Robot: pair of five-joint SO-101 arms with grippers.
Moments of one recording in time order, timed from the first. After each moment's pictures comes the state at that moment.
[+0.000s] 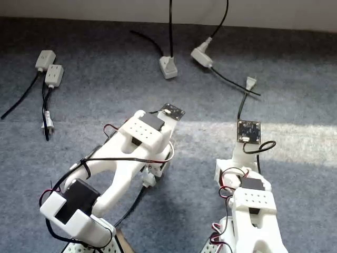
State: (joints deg) left arm 26.2 1.1 27.5 77.3 6.5; right arm 1.0 -49.4 82.6 32.3 2.1
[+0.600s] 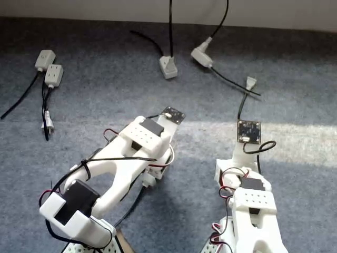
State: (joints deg) left arm 26.3 1.3 32.0 70.8 6.5; right arm 1.0 -49.4 82.6 32.3 2.1
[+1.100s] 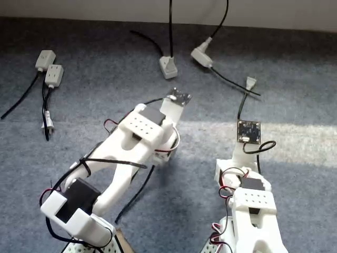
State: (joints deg) left arm 25.9 1.4 22.0 69.8 5.2; right arm 1.0 -49.4 82.6 32.3 2.1
